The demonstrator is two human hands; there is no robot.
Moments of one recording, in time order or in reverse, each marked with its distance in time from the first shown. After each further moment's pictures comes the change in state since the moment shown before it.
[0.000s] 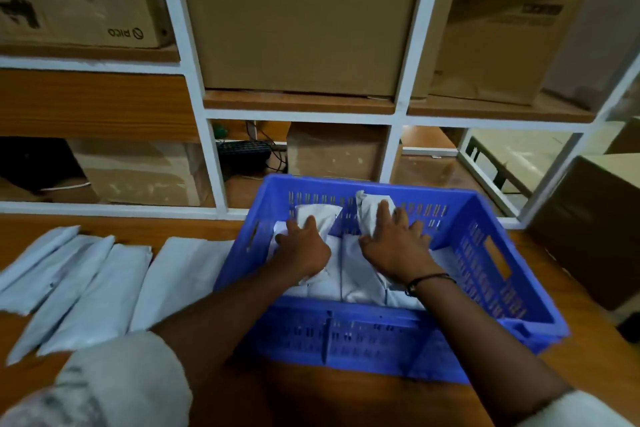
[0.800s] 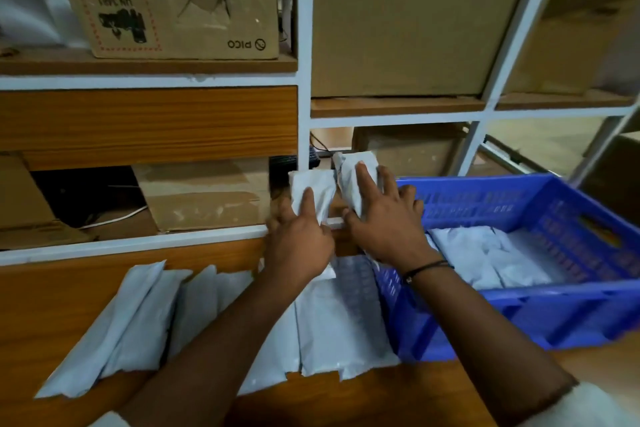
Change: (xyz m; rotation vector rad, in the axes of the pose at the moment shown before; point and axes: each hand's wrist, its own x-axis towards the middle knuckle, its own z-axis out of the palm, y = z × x) left_hand 0.017 -0.250 -0.160 -0.034 0.208 0.280; right_hand -0.034 -0.307 0.057 -0.037 0.343 -0.086
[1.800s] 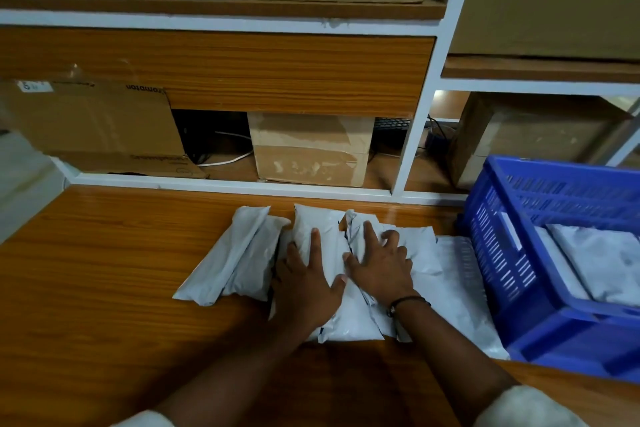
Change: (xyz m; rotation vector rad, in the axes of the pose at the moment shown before) left_hand -0.070 -0.193 0.064 0.146 -0.095 -0.324; right_hand -0.058 -0.105 0.199 0.125 -0.359 0.018
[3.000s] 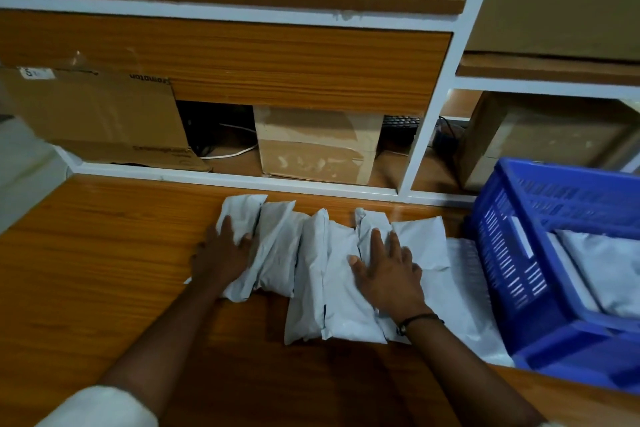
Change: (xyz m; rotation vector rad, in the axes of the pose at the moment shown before) left_hand 0.090 -0.146 -0.034 -0.107 0.026 -0.271; right_hand -0.009 0.007 0.005 -0.093 -0.057 -0.034
